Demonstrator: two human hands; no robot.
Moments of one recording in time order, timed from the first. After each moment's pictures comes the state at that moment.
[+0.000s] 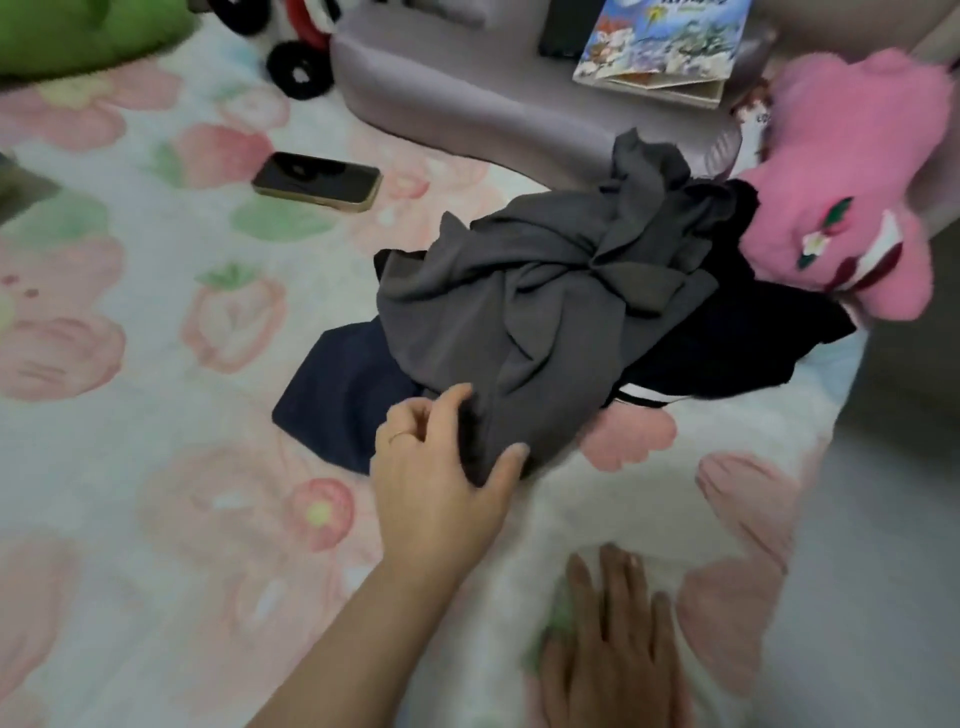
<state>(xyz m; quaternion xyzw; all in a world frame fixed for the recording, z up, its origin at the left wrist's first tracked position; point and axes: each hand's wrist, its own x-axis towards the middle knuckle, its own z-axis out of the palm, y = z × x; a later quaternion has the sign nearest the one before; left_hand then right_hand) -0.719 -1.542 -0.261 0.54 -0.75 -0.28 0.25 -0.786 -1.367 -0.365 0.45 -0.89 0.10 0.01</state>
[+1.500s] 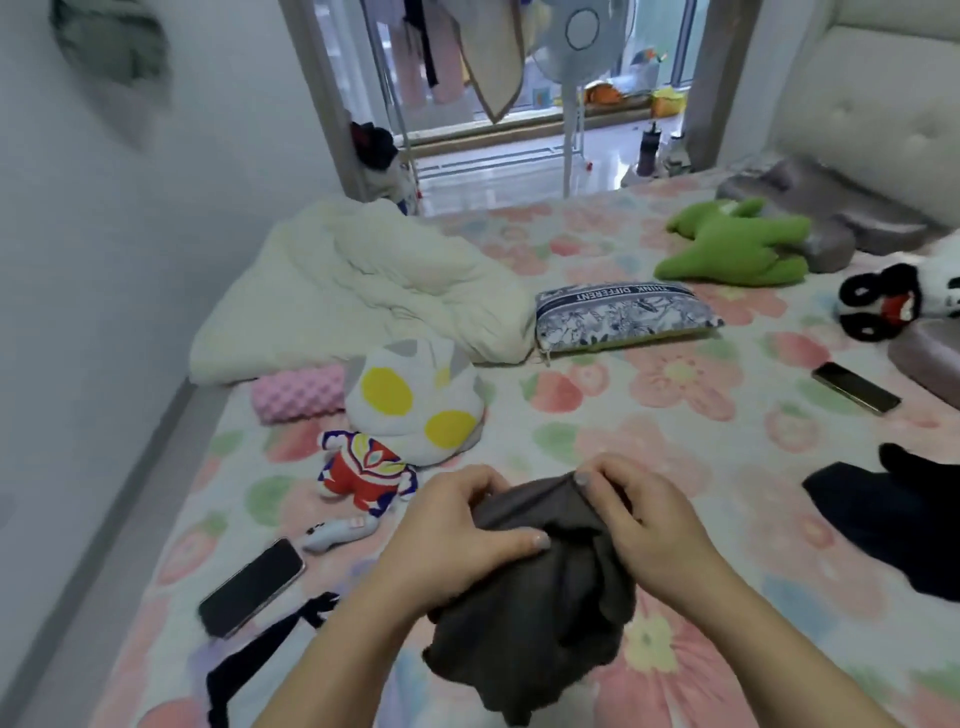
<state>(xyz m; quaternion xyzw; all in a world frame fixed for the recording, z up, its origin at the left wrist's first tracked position) -0.213 -1.207 0.147 0.70 -0.54 -0.31 0.34 -0.377 -1.279 0.115 0.78 -0.38 0.32 -0.40</state>
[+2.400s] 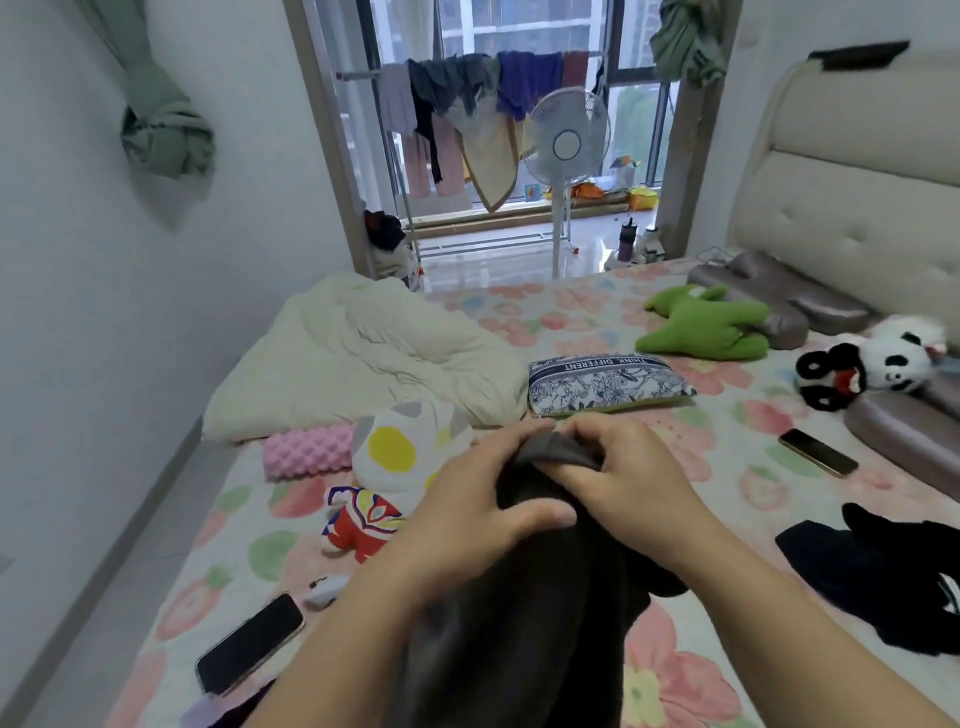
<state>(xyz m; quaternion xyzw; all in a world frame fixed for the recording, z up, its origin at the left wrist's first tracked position) -0.228 -1.187 0.226 0.61 -0.67 -0.22 0.36 -0.368 -1.254 0.226 0.79 -0.35 0.35 -0.35</state>
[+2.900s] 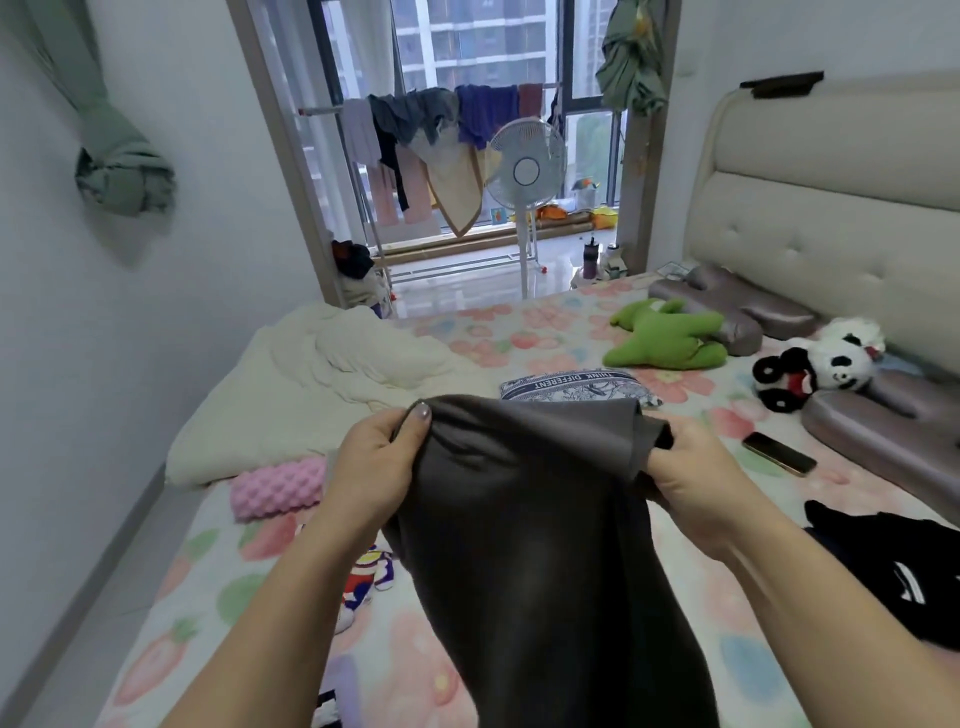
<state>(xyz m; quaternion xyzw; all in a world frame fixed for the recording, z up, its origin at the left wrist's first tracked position) -0.203 -1.224 0.237 0.66 -0.49 -0.21 0.53 -0.431 -1.284 0.225 0.55 -0.36 0.43 -0.61</state>
